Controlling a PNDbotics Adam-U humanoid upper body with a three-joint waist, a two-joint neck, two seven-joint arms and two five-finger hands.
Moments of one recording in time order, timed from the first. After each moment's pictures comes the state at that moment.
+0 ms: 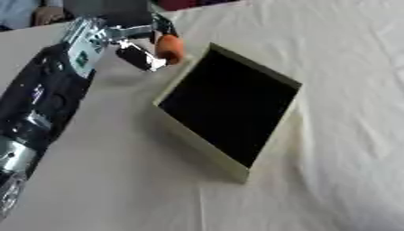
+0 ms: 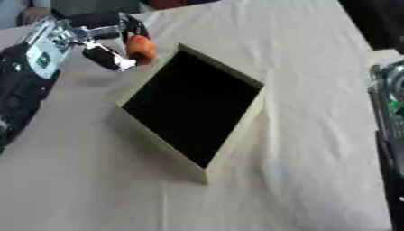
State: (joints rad) left arm -1.18 0.44 -0.17 -0.84 -0.74 -0.56 -0.50; right arm -0.75 -0.29 0.13 -1.95 0.46 -0.01 -0.23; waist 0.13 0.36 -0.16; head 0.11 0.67
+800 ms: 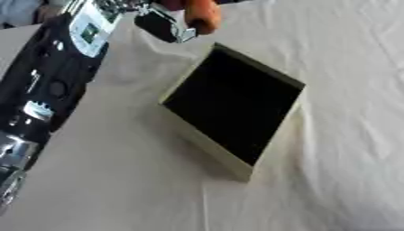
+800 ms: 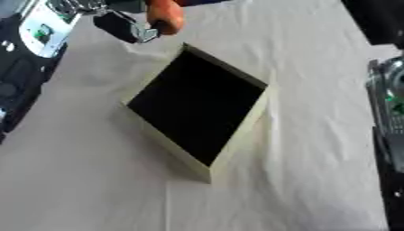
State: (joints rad) left arm -1.20 0.41 -0.29 -1.17 -0.63 -0.53 -0.51; right arm -0.75 -0.29 0.12 -1.96 0.48 -0.01 -0.23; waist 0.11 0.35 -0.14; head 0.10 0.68
